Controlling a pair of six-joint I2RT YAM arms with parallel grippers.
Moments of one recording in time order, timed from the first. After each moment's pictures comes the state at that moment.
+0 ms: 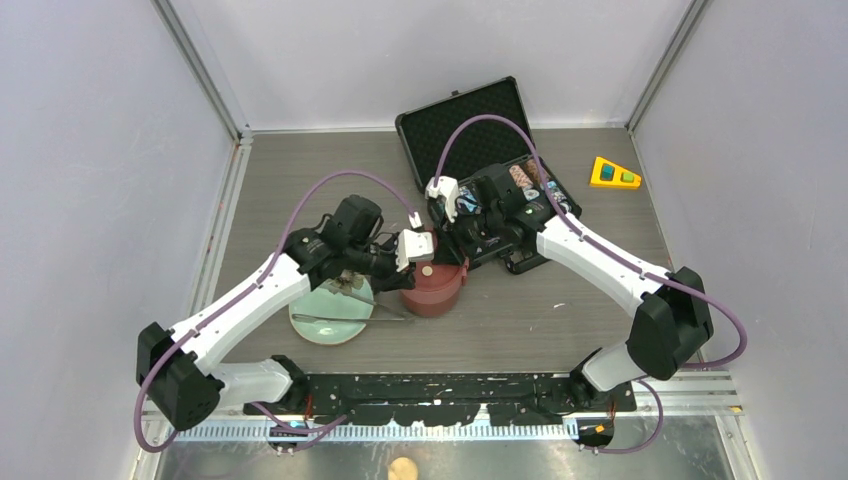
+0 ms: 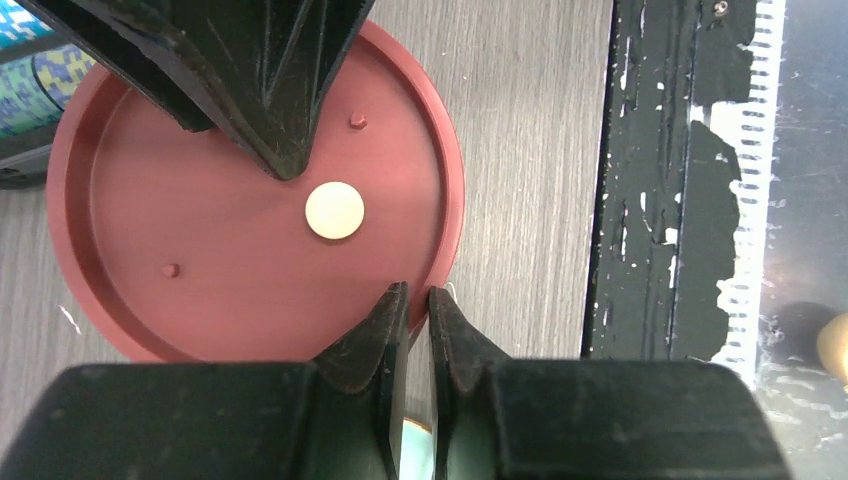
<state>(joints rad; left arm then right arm) -0.70 1.22 1.06 -0.69 0.60 0.52 0.65 1.49 1.20 -0.51 -0.58 -0.21</state>
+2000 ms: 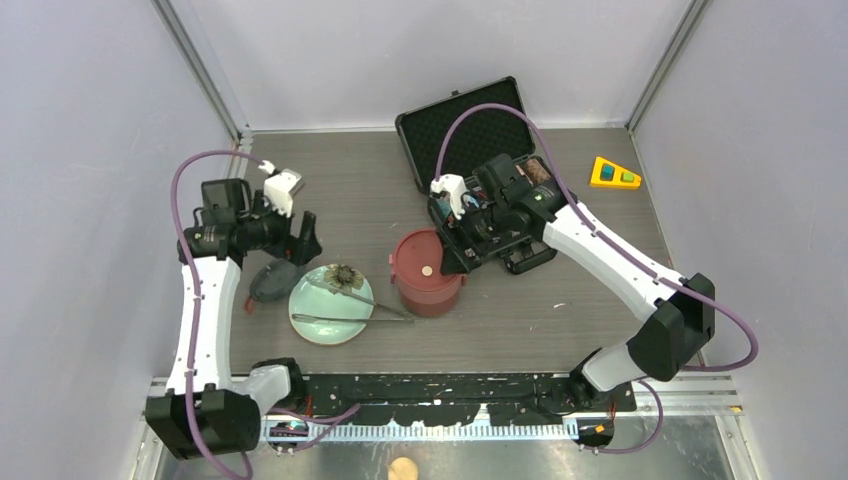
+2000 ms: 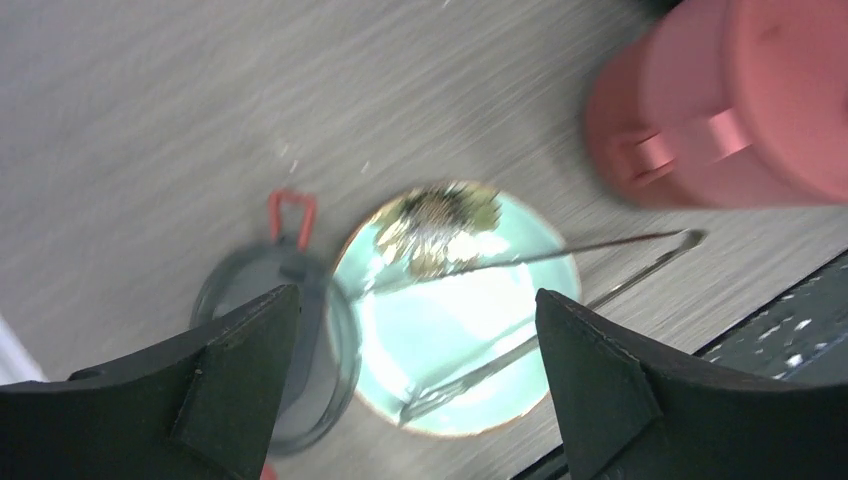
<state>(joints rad) 0.07 1.07 1.15 -0.90 0.57 0.39 0.65 1.48 1.38 -0.83 -0.55 -0.18</state>
